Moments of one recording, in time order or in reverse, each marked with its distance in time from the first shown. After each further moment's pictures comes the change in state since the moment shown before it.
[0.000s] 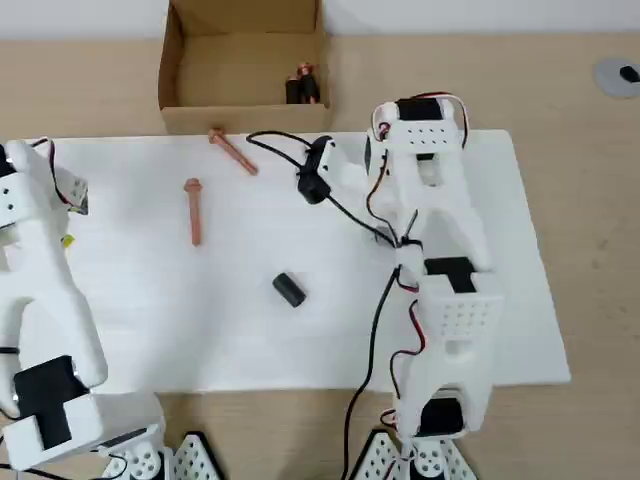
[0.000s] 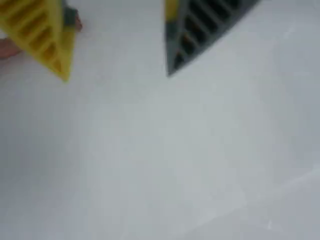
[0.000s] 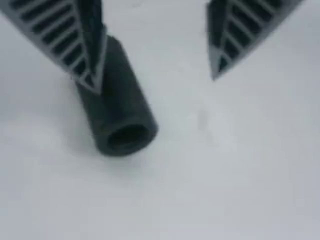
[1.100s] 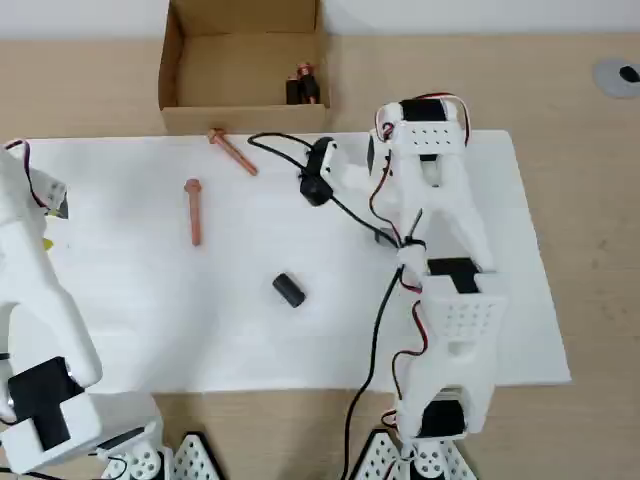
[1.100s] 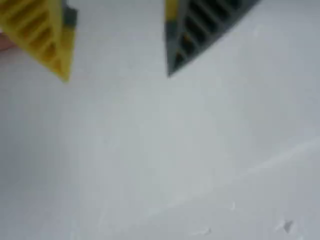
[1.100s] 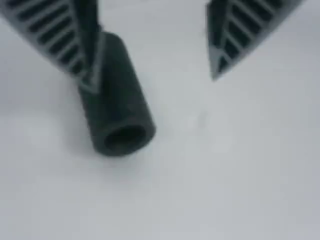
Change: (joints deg) left arm -4.1 0.0 -4.1 4.0 -3.3; right arm 1.3 2.1 3.0 0.3 2.5
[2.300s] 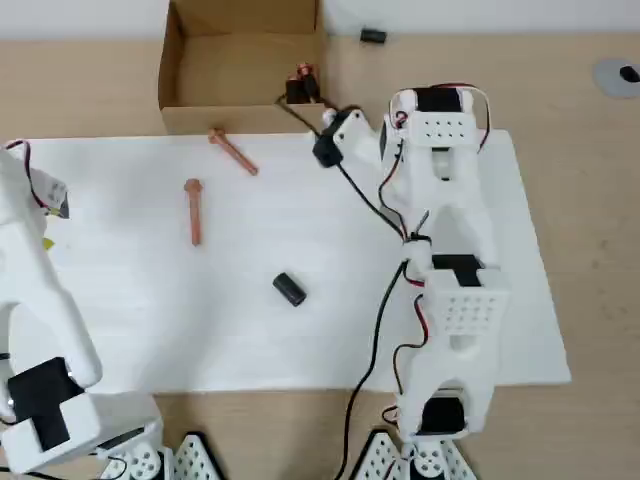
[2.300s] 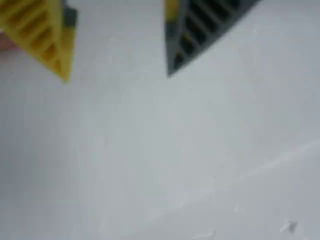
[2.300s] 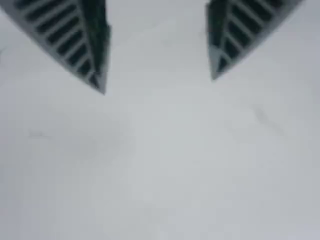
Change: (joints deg) left arm 1.1 0.0 0.0 0.0 -0.8; right arm 0.4 -2.1 -10.6 0.2 -20.7
